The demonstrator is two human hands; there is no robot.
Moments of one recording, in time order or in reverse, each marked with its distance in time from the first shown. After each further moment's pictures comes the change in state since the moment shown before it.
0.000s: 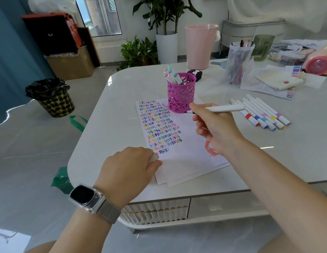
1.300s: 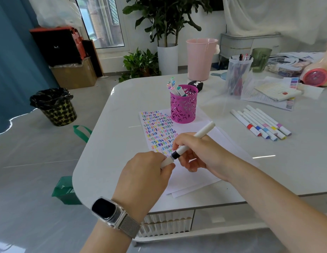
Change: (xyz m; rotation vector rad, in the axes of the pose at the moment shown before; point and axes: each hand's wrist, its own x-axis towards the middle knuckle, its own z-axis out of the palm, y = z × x) left_hand 0.004 0.014 0.004 -0.274 0.149 0.024; right_hand -0.030 0.006 0.013 -0.393 -0.521 0.044
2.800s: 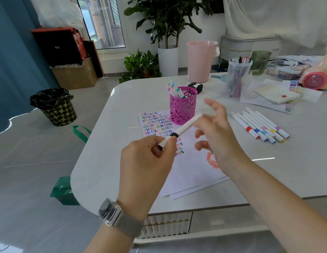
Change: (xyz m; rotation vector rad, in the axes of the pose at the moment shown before) left_hand 0.005 0.024 -0.005 -0.538 0.410 -0.056; right_hand 0.002 -0.007 -0.015 0.174 0.452 -0.301
